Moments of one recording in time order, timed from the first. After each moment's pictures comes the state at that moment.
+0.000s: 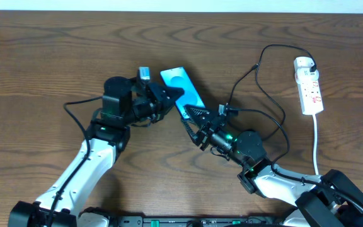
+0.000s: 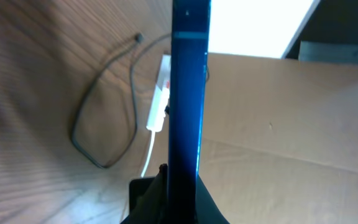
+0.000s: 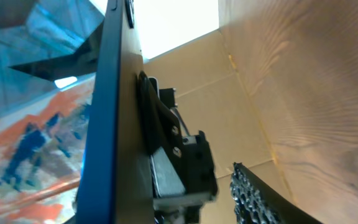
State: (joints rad) left arm -0.27 1.35 0.70 0.28 0.72 -1.37; right arm 0.67 1.52 0.34 1.20 -0.27 1.96
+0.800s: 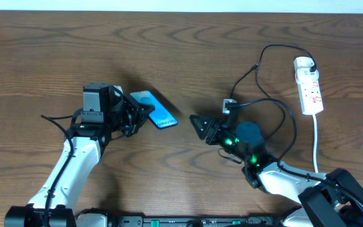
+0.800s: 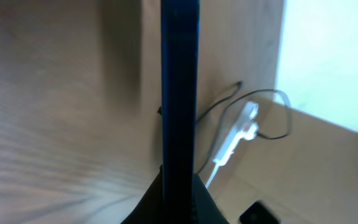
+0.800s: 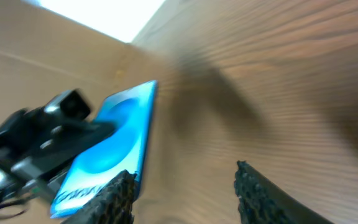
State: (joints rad) left arm -0.06 1.35 0.70 -0.20 0.68 -1.16; right arm 0.56 1.52 0.34 0.89 -0.29 0.97
